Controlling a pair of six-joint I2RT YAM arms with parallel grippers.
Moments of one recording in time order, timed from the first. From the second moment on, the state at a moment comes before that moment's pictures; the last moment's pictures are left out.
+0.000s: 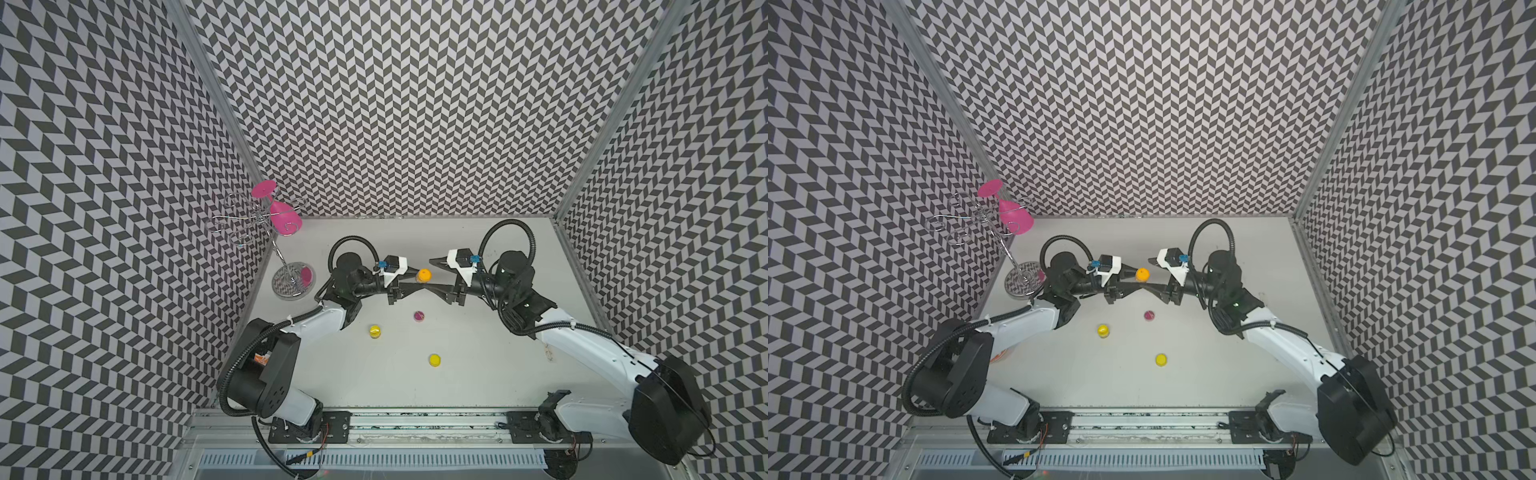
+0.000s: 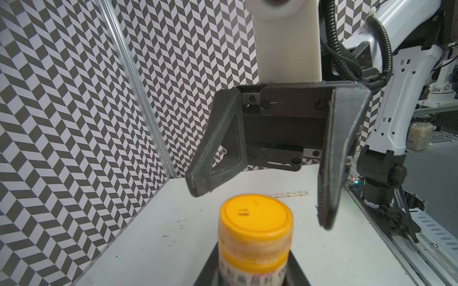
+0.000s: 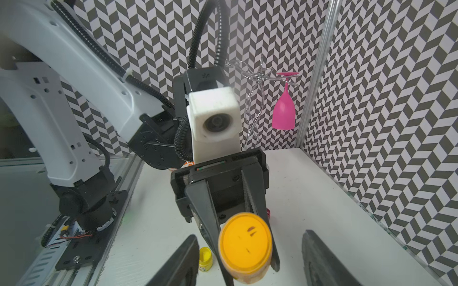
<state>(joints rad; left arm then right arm) -0.44 1.51 0.76 0.81 1.08 0.14 0.55 1.28 0.84 0.38 -0.73 -0.17</state>
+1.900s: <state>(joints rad) -0.53 1.24 0.50 0.90 0.07 0.37 0.89 1.58 1.13 0.39 0.03 0.38</state>
